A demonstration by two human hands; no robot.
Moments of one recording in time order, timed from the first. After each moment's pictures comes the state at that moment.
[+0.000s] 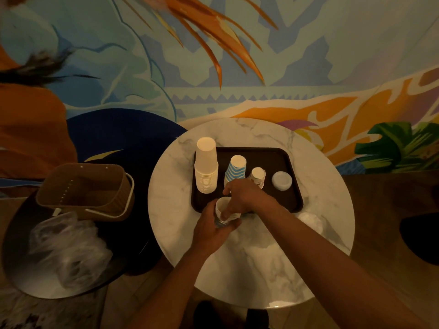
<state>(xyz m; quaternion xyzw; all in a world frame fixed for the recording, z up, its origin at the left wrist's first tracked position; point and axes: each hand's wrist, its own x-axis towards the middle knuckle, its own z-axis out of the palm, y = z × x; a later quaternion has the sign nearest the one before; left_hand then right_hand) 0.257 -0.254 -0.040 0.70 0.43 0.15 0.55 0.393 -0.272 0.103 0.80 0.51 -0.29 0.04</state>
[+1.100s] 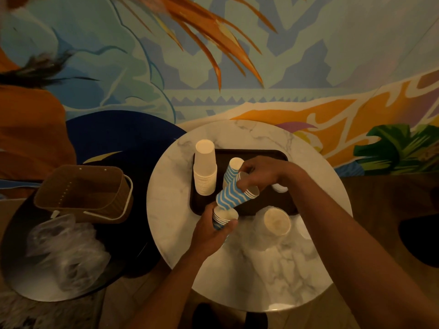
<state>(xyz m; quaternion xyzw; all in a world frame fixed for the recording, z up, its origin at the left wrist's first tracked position) 0.252 -0.254 -0.042 0.69 0.41 0.15 0.57 0.468 -0.271 0.144 0.80 0.43 -0.41 -0.09</state>
